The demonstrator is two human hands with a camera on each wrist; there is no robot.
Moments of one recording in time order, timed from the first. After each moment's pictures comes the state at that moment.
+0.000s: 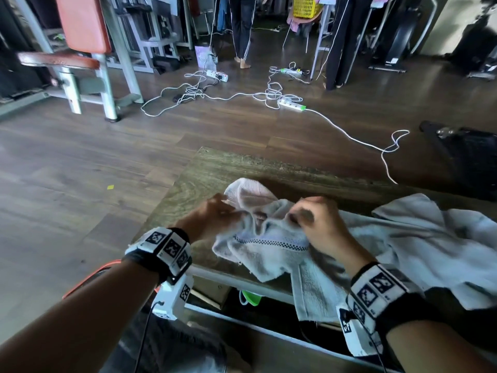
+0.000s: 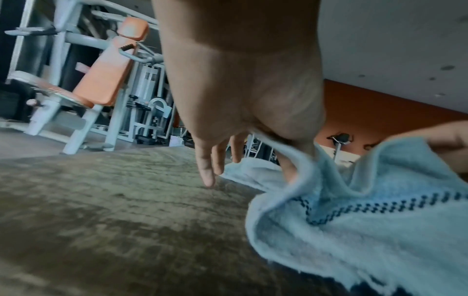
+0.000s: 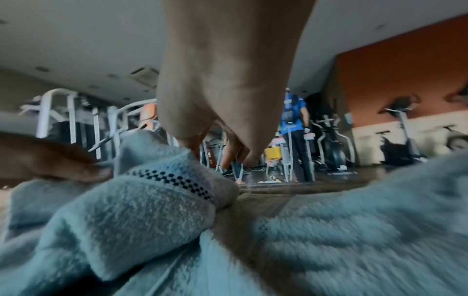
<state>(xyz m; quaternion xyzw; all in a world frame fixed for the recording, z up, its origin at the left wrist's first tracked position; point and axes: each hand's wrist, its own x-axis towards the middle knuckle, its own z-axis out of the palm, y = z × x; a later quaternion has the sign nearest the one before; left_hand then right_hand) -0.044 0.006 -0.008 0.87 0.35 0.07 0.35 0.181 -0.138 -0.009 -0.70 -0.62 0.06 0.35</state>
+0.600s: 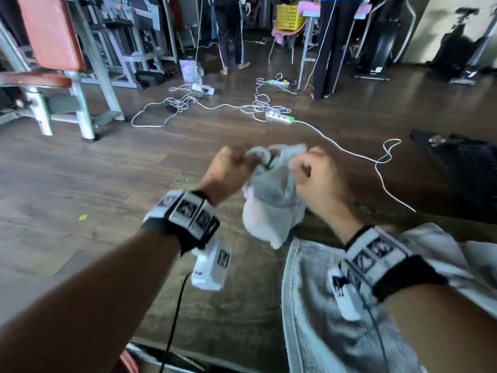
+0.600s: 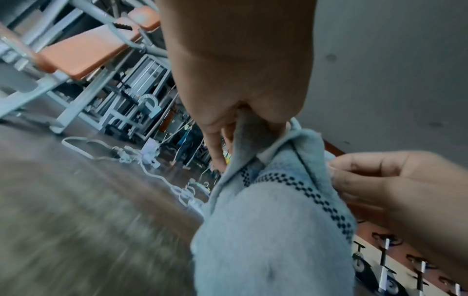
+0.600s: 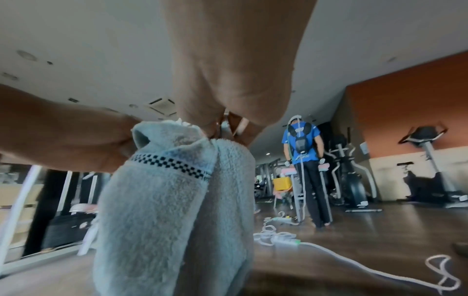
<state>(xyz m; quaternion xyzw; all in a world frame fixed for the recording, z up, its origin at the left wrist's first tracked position) 0.096 0.109 0.057 0.83 0.25 0.35 0.34 0.240 -0.021 0.060 -0.72 -0.54 -0.05 0.44</state>
